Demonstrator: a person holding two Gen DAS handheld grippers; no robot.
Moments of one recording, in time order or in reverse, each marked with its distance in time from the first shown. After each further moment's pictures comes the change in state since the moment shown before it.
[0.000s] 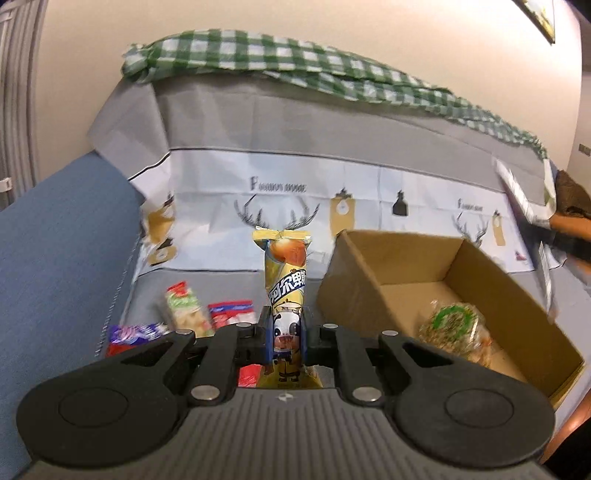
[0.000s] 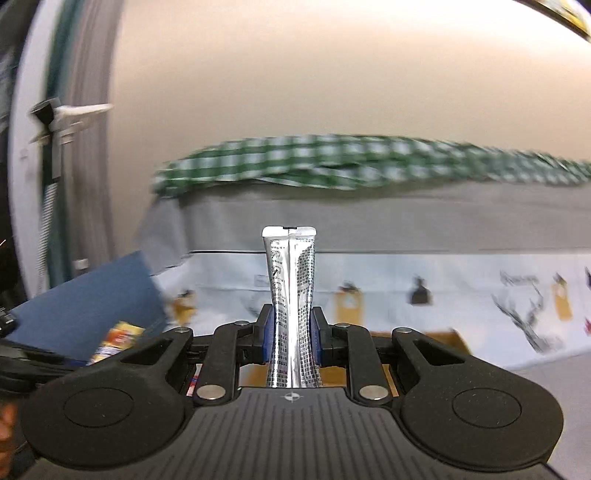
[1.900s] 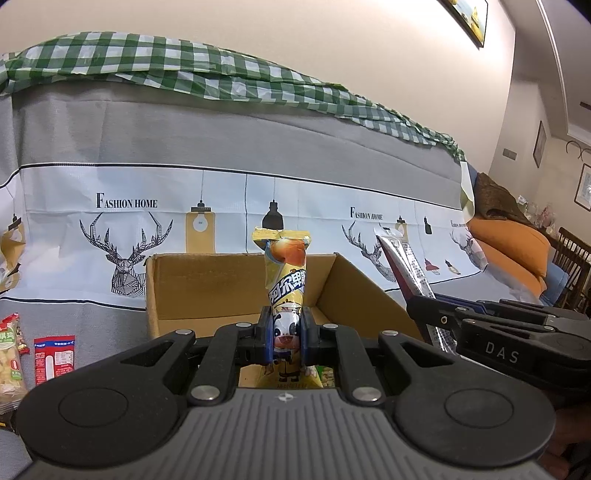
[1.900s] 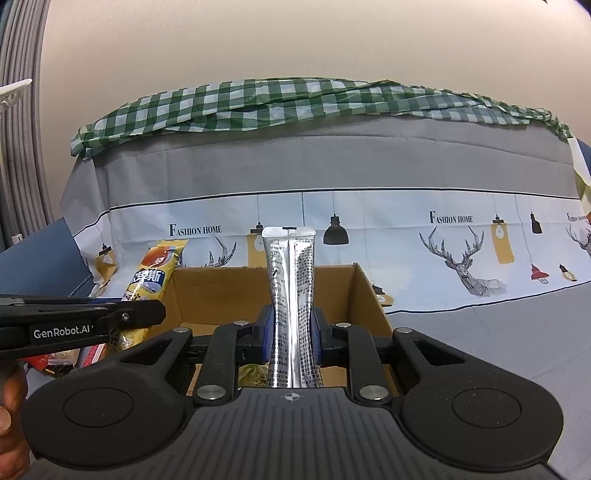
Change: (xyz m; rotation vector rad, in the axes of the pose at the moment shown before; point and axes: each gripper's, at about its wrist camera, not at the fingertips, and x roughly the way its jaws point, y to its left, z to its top) left arm 0.065 -0.139 0.014 0.035 -0.040 -0.284; right arm 0.006 -0.072 -0.026 0.002 0.130 -0.135
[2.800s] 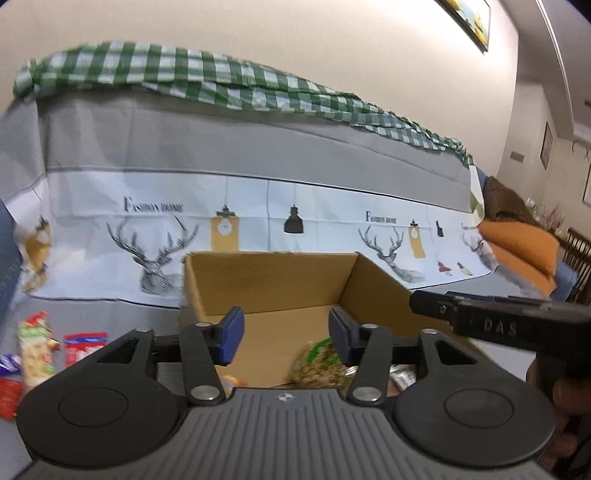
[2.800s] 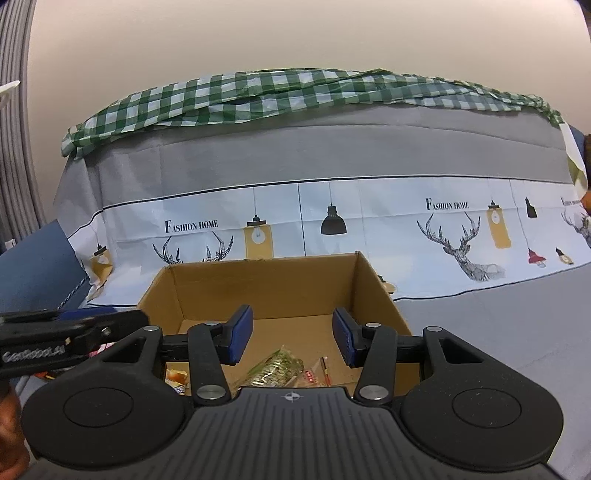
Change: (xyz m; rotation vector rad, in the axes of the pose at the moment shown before) left arm -0.035 0.023 -0.014 0.027 -0.036 0.051; right arm 0.006 0.013 -0.004 0.061 0.030 -0.023
